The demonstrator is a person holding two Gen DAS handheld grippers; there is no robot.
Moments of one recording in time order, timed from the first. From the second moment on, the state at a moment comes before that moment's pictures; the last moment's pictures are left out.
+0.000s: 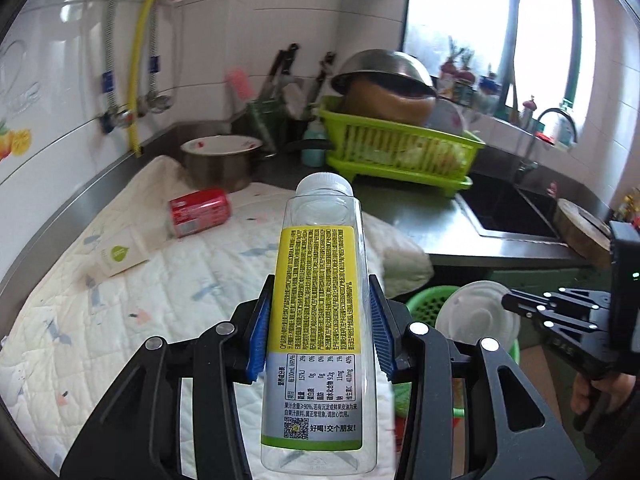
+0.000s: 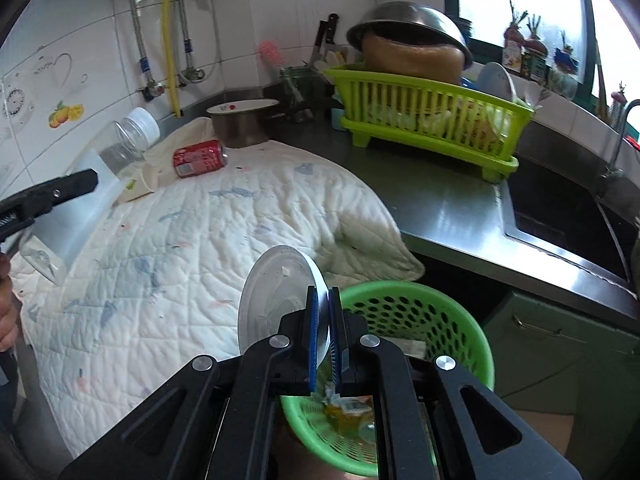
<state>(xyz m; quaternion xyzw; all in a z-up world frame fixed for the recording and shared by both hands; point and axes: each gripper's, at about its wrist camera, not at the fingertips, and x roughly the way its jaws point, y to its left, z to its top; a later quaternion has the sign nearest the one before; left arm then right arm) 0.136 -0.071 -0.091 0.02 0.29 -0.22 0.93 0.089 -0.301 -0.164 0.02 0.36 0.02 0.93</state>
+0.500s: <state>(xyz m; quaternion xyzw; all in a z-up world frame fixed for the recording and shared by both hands) 0.124 -0.190 -0.132 0.08 0.34 -0.32 0.88 0.070 -0.386 -0.231 0.07 0.42 -0.09 0.90</state>
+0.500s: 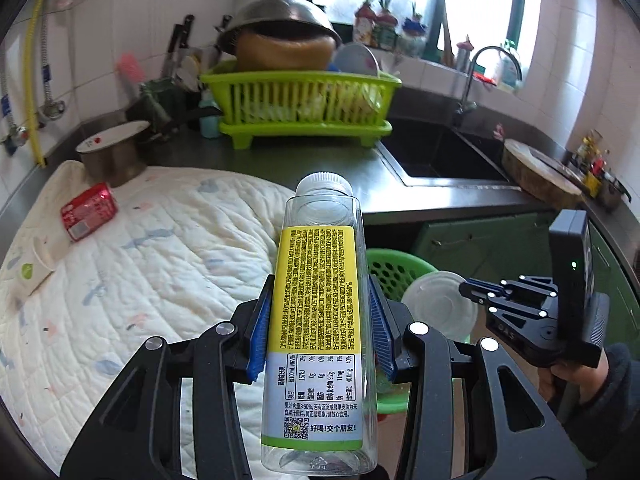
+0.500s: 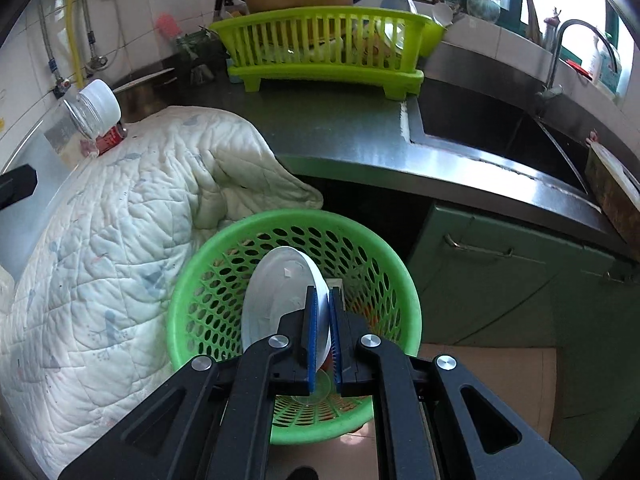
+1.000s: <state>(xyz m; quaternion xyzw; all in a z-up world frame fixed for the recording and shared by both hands) 0.129 -0.250 -0.188 0.11 0.42 -0.36 0.83 0.040 -0.395 -0.215 0.10 0.38 -0.11 0.91</state>
